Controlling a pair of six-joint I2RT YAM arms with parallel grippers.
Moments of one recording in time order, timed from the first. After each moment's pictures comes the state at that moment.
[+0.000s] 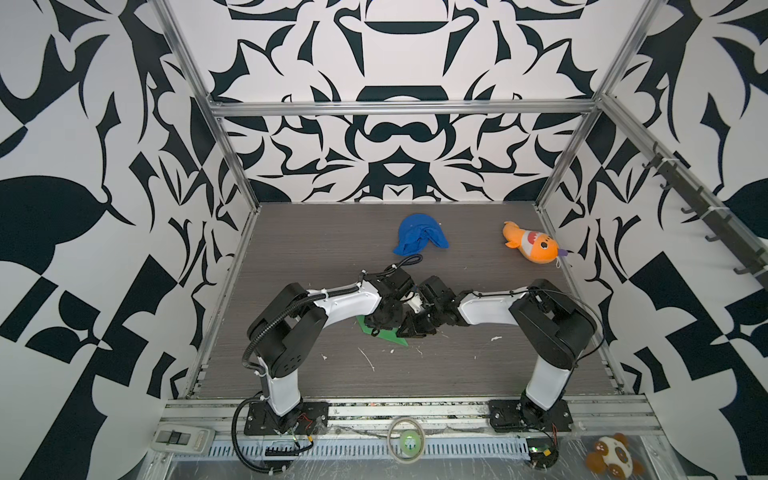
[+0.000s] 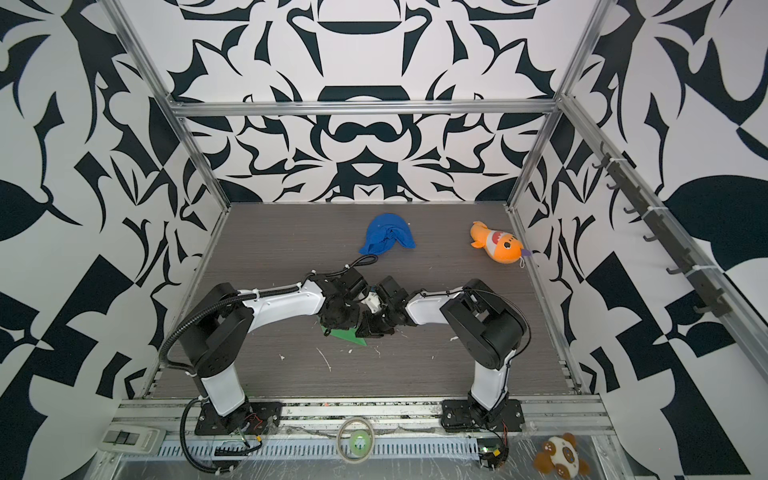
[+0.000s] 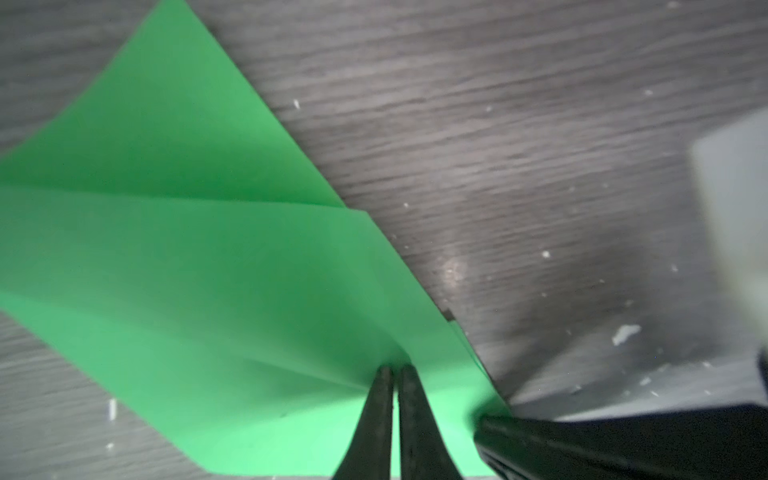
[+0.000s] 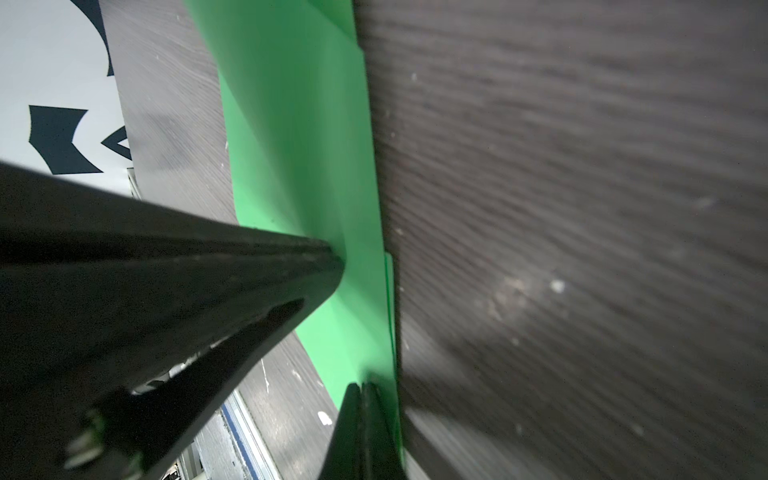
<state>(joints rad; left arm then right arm) -0.85 1.82 1.13 -0.71 -0.03 -0.66 0.71 1.80 0.82 -0.07 -0.64 0.60</state>
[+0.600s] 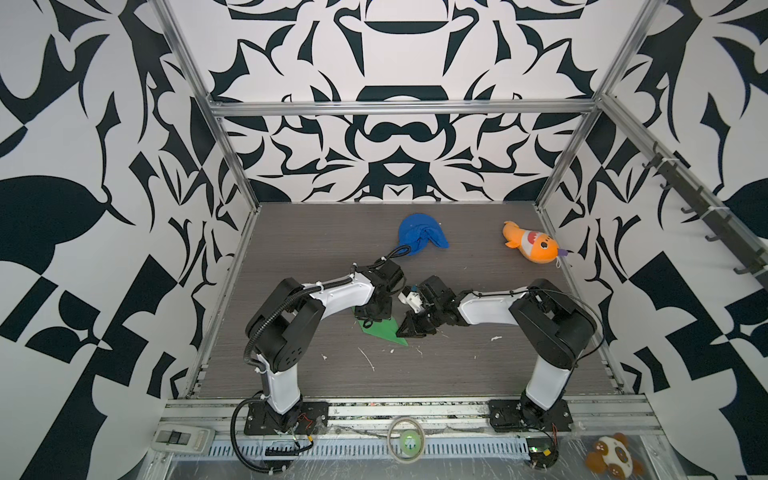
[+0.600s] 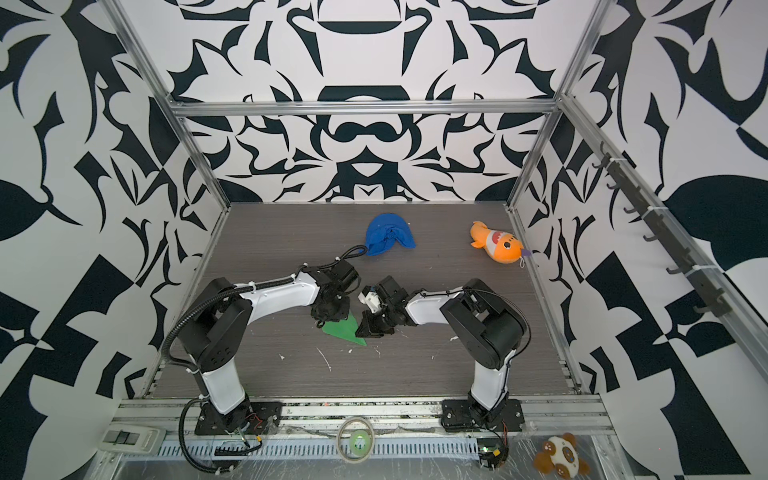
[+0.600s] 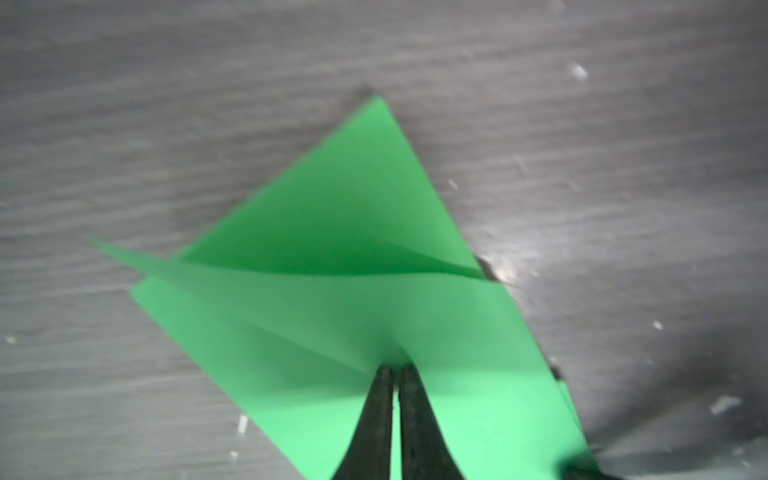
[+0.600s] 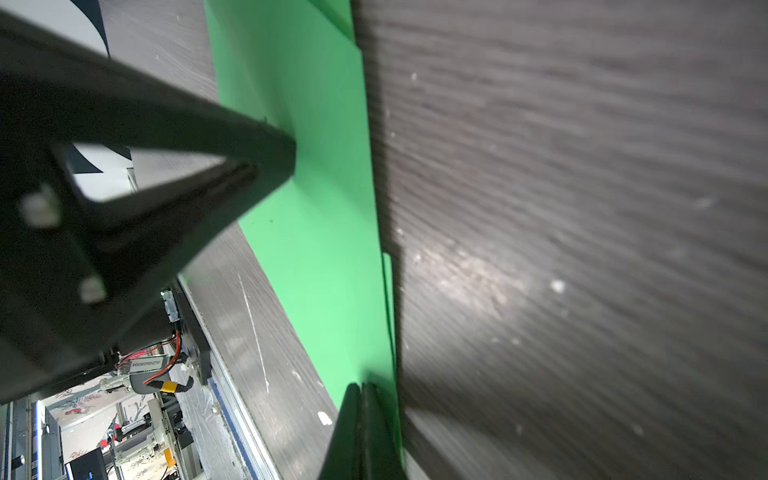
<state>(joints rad) -0.73 1.82 1.13 -0.73 -0.07 -0.60 0.71 1.81 0.82 -0.07 -0.64 0.60</state>
